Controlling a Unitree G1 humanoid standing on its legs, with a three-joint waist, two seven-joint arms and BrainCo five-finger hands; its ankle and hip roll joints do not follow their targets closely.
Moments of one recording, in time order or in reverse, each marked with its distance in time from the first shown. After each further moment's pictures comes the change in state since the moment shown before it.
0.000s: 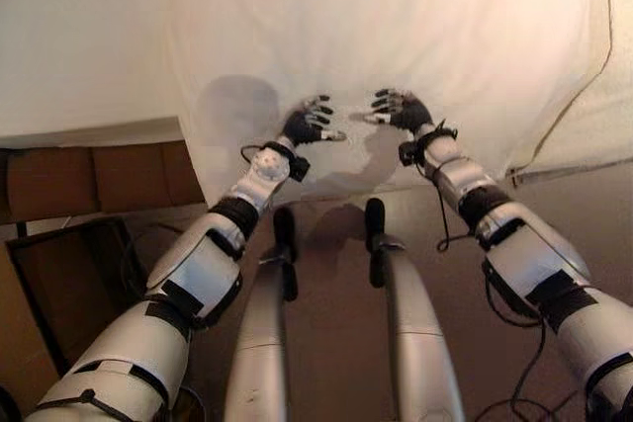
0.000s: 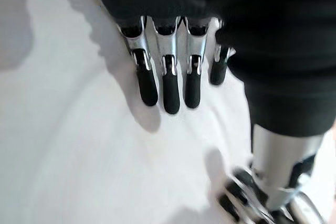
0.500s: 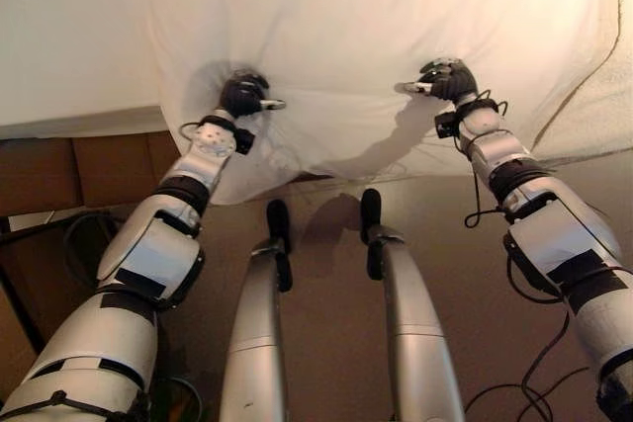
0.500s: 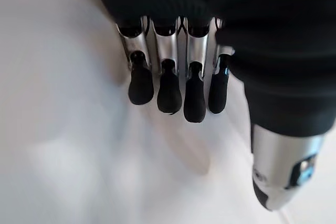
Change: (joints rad) left arm 0.003 0.263 0.101 0.086 0.020 0.028 0.020; right arm -0.039 -0.162 -0.038 0.116 -0.055 0.029 -0.055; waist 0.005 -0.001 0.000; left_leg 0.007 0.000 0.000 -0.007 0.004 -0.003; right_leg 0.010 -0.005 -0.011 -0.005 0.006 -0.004
